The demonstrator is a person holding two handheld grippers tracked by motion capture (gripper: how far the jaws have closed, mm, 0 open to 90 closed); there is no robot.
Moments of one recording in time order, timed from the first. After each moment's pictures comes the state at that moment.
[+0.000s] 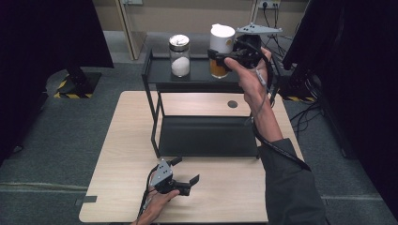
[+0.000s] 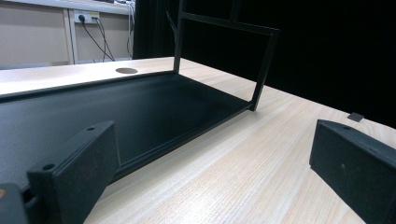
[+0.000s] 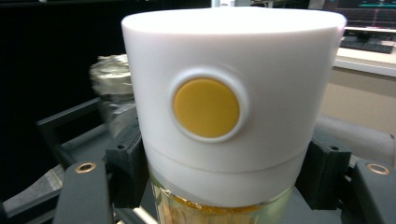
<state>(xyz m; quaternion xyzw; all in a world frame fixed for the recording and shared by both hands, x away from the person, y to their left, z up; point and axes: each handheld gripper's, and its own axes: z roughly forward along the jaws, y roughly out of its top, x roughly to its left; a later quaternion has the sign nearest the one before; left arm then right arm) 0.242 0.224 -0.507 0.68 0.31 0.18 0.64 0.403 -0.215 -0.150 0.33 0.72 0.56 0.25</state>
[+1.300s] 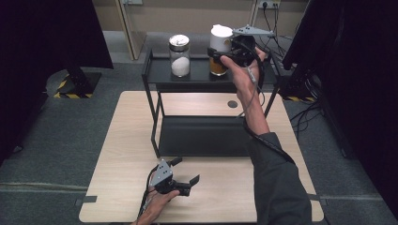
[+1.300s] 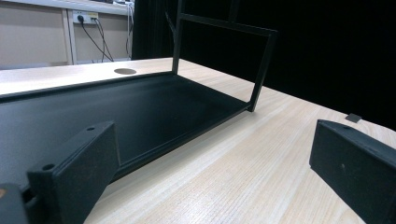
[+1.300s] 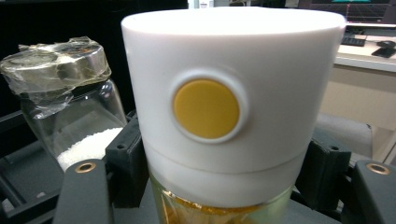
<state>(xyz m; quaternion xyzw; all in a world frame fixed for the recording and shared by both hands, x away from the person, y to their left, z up) 0.242 0.224 -0.507 0.68 0.31 0.18 0.64 0.423 -0.201 -0.169 0.36 0.70 0.55 0.27</state>
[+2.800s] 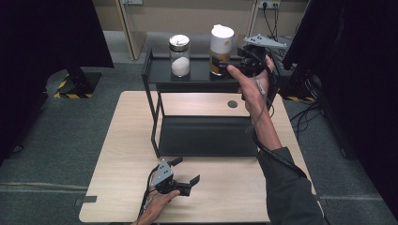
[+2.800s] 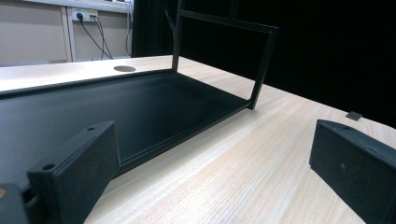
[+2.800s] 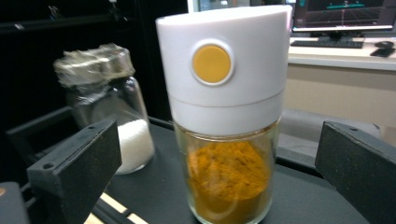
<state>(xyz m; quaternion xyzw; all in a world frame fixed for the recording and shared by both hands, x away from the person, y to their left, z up) 0.243 0.223 -0.508 0.68 0.31 0.17 0.64 0.388 -0.223 -0.186 0.37 0.67 0.59 0.26</state>
